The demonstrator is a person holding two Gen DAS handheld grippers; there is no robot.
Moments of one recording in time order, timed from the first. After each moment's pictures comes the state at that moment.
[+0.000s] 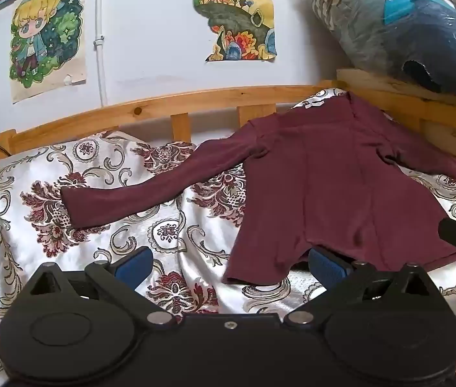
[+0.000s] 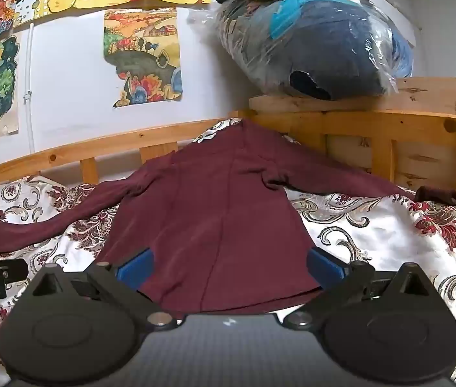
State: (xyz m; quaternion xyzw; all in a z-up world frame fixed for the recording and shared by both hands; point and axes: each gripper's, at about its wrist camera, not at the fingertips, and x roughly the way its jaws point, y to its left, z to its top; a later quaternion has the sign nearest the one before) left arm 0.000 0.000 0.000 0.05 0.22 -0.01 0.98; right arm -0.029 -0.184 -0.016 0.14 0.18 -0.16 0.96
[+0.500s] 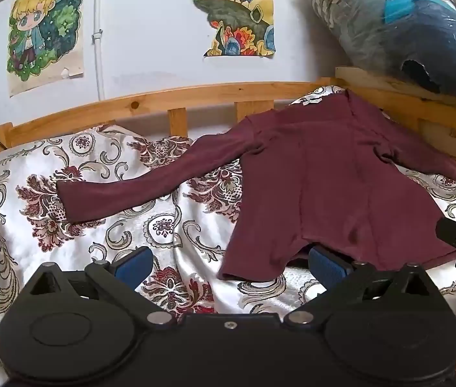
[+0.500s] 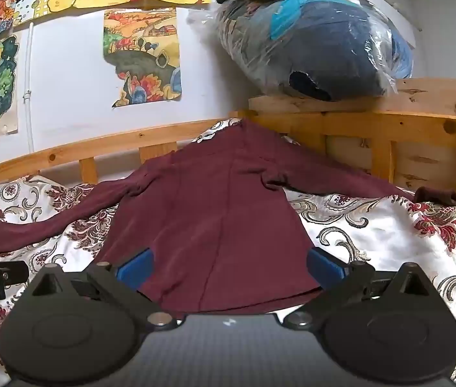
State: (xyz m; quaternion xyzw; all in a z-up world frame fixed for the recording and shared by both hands) left arm 0.002 0.000 -0.002 0.04 0.22 -0.02 0.97; right arm -0.033 -0.184 -0.015 0.14 0.18 -0.16 0.96
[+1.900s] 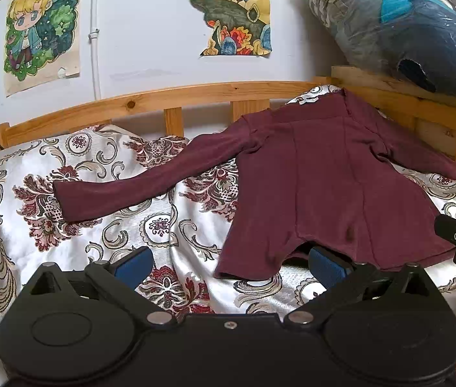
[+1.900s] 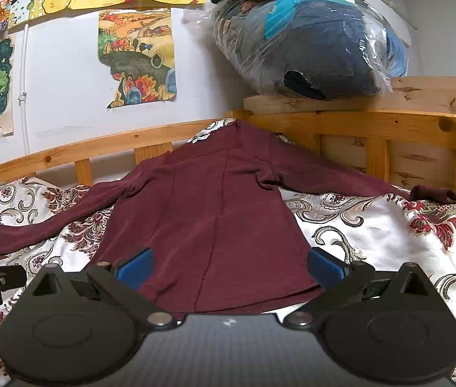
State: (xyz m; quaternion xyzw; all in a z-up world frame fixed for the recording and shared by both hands) left arm 0.002 -0.002 -0.003 0.04 0.23 -0.02 0.97; right arm -0.029 -0.186 -0.016 0.14 0.19 -0.17 0.96
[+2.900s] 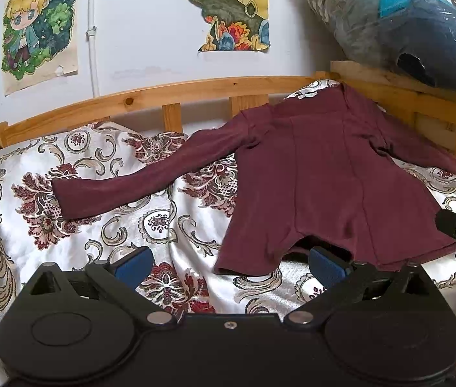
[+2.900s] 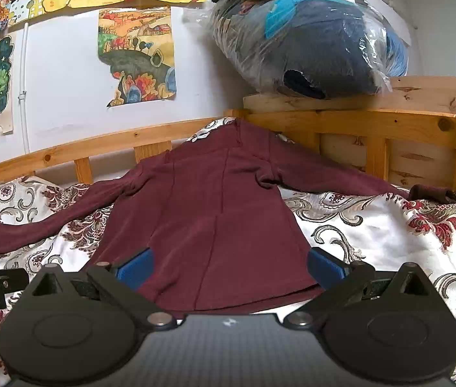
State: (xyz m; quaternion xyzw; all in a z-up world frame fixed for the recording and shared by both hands) left arm 0.003 -0.006 -0.006 0.05 0.23 -0.02 0.97; right arm -0.030 -0.186 -0.017 0.13 0.19 -0.17 0.96
